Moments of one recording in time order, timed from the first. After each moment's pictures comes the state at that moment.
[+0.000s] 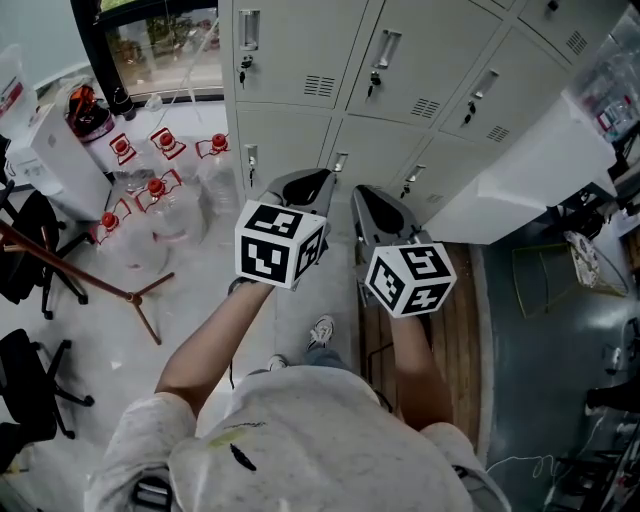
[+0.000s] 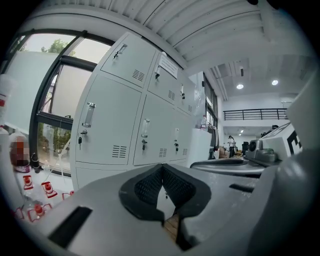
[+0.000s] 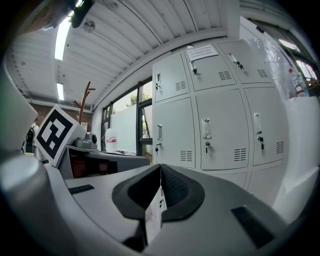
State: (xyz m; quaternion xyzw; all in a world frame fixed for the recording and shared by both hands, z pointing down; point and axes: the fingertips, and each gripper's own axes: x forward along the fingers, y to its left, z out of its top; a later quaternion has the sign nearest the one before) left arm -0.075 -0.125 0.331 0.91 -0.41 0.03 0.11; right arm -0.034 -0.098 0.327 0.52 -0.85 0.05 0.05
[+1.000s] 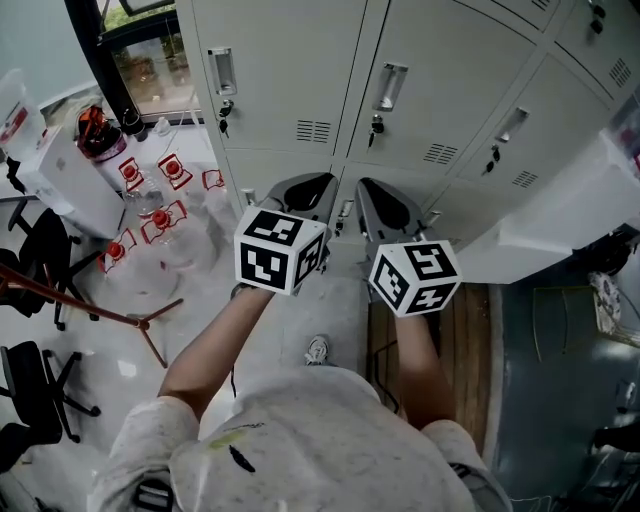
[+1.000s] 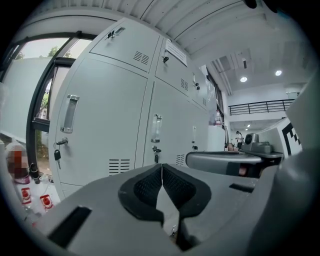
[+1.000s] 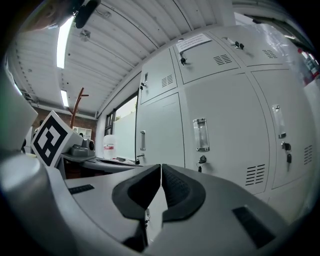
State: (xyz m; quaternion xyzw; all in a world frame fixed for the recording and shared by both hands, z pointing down) left arm -0.031 -0.273 0.326 0.89 -0.44 0.05 0.08; right arm 0.010 -0.258 0.308 0.49 -0.87 0.03 0.01
